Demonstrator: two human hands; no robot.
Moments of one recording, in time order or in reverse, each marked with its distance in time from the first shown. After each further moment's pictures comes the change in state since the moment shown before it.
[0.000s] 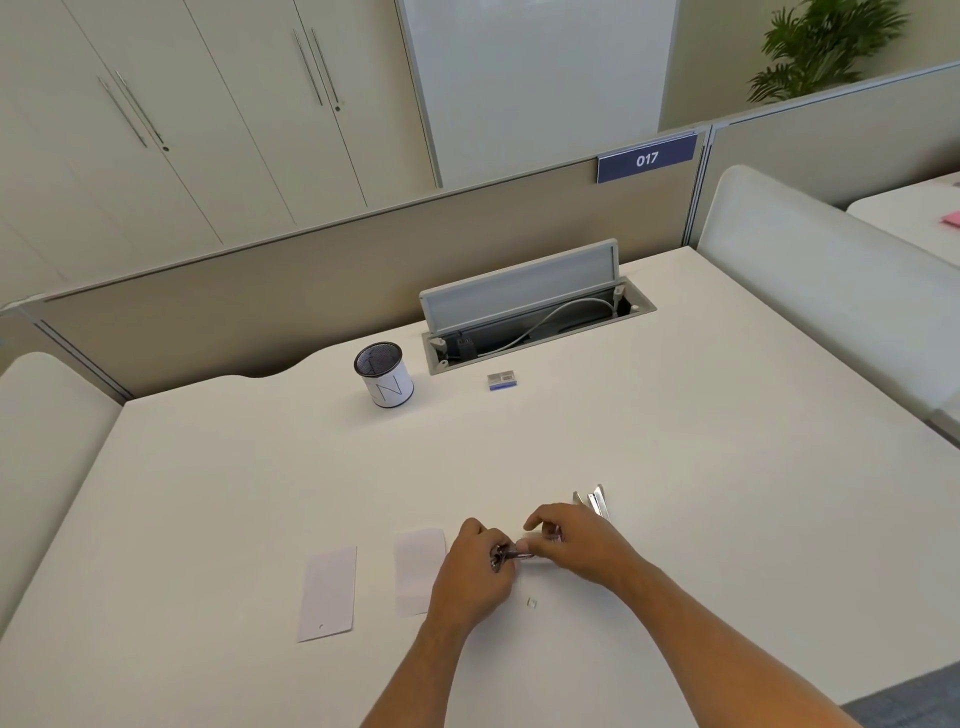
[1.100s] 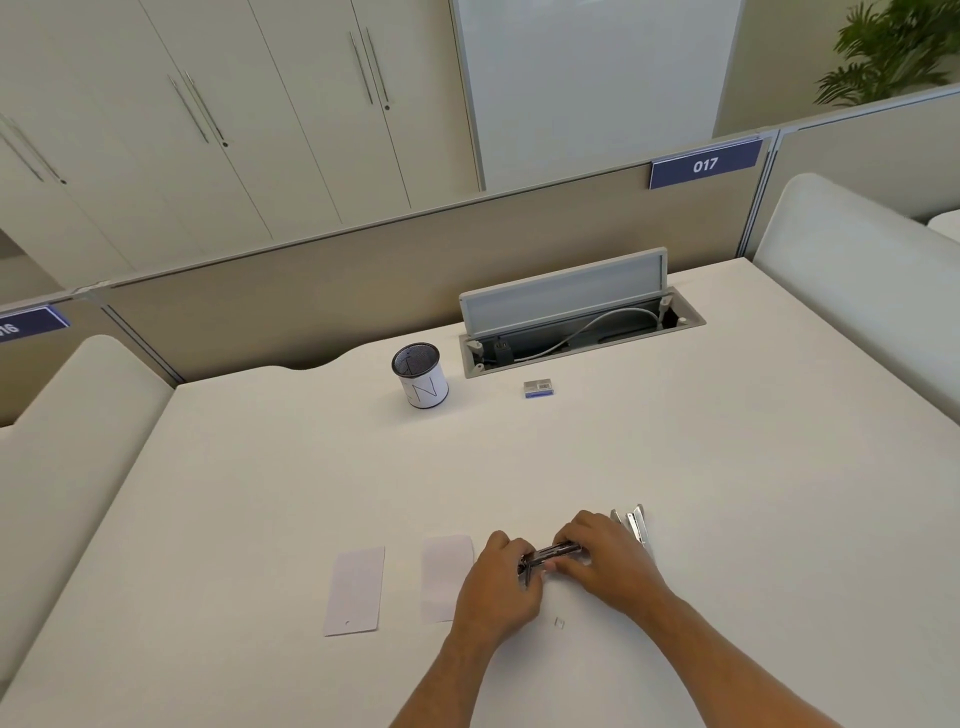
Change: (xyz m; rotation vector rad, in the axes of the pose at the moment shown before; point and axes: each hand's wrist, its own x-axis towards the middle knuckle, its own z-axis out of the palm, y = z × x) left_hand -0.001 -0.003 0.004 0.029 0.029 -0.022; right_hand 0.017 0.016 0.015 -0.253 0.167 -0.258
